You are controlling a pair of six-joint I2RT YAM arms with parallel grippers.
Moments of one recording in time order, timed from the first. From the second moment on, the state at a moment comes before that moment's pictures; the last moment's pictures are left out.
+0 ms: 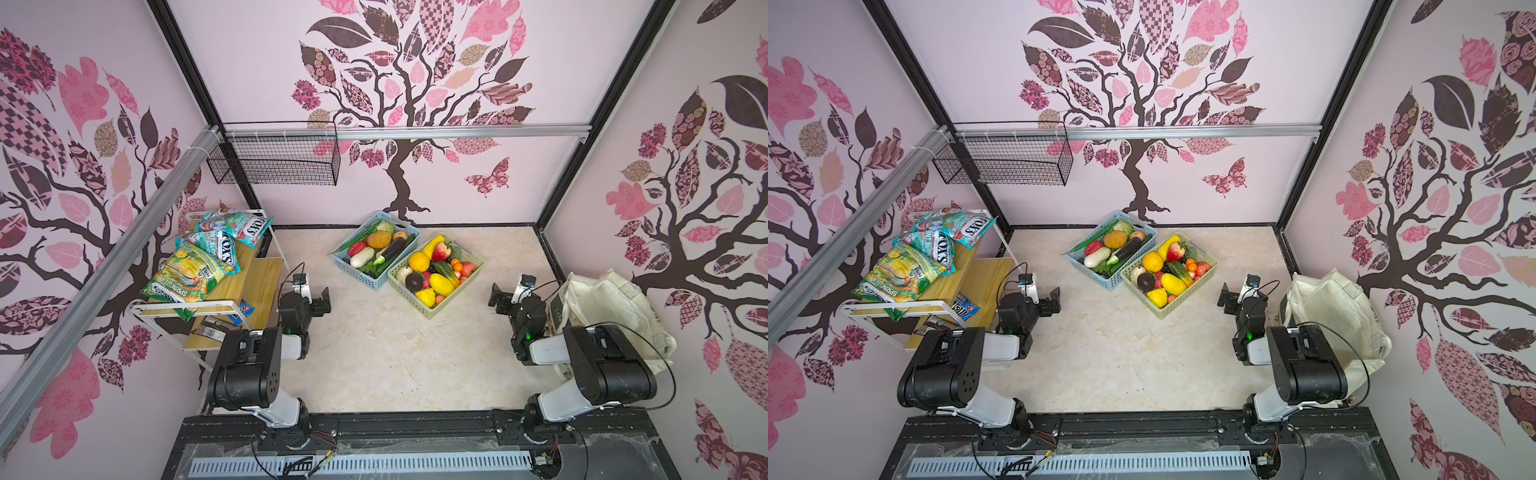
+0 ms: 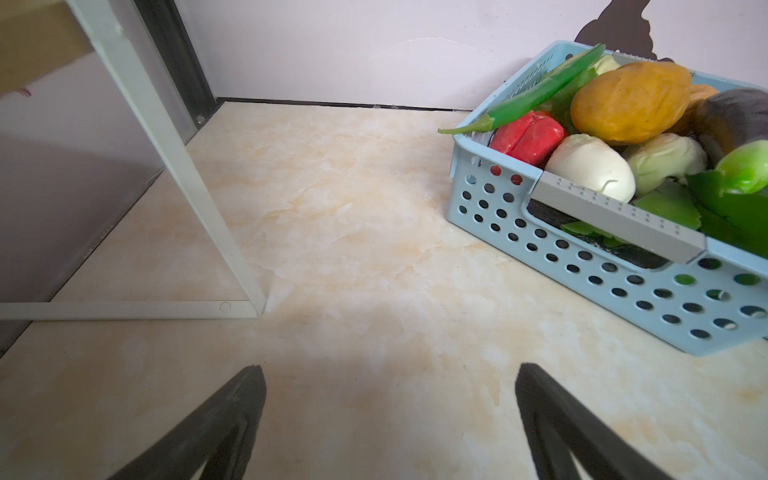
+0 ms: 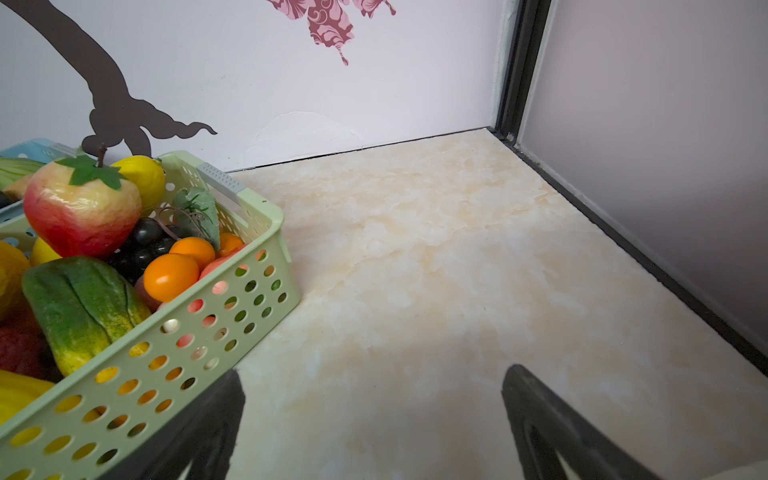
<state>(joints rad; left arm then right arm) 0.05 1.56 0.37 0.84 0.05 -0.02 0.02 1.53 0.27 1.04 0.13 0.14</state>
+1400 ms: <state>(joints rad) 0.05 1.56 0.37 0.83 0.02 -0.03 0.02 1.53 0.27 1.04 0.13 0.14</state>
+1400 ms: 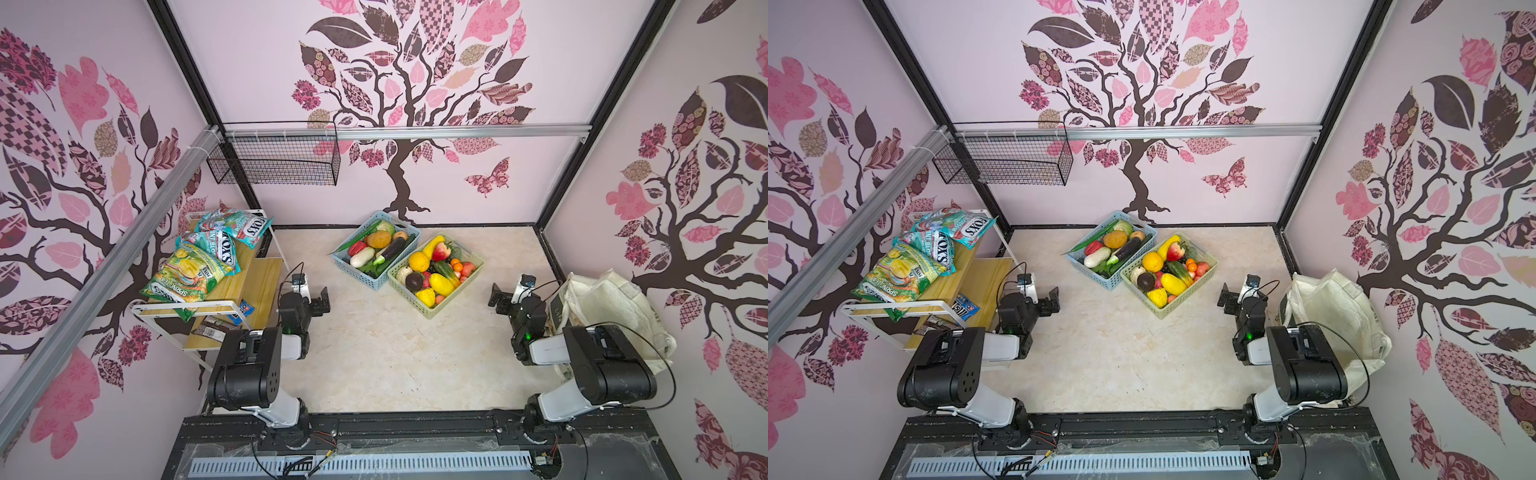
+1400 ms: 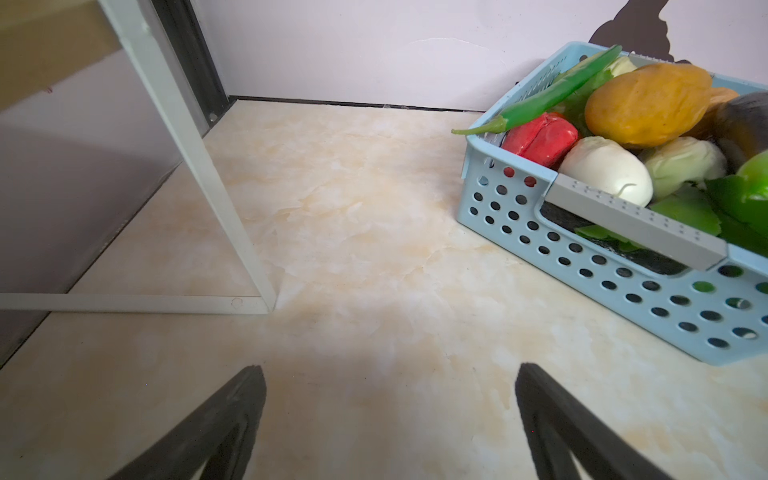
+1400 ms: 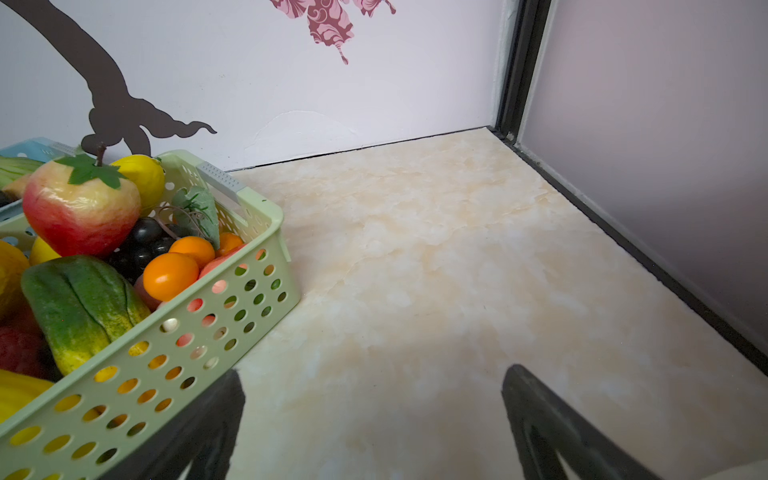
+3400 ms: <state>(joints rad) -0.25 1.44 0.87 -0.10 -0.26 -0.21 0.28 1.29 0.93 -0.14 0.12 0.29</state>
